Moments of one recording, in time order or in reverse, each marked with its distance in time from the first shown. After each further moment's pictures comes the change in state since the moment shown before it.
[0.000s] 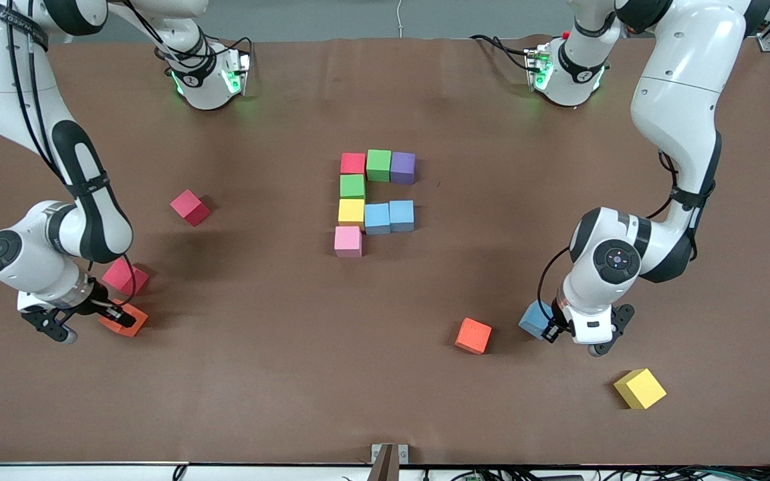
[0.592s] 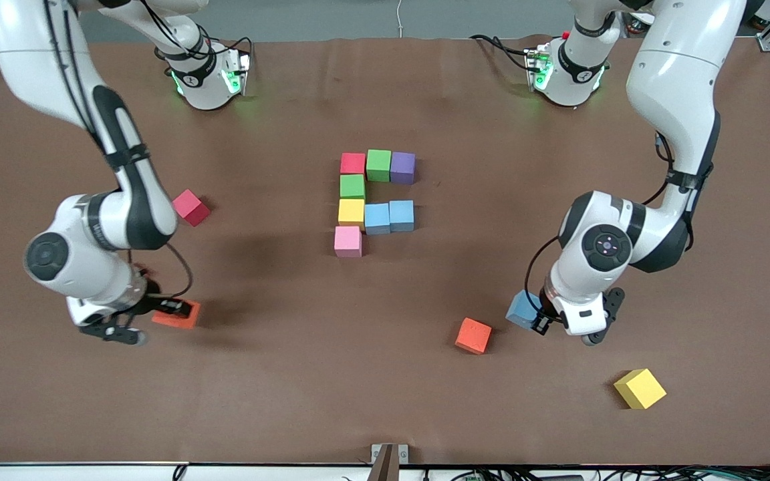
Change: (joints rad) left arm -0.054 -0.072 -0.031 0.000 -0.017 -0.121 -0.213; right arm 0.265 -0.110 0.010 0.065 0.000 -0.292 -0.047
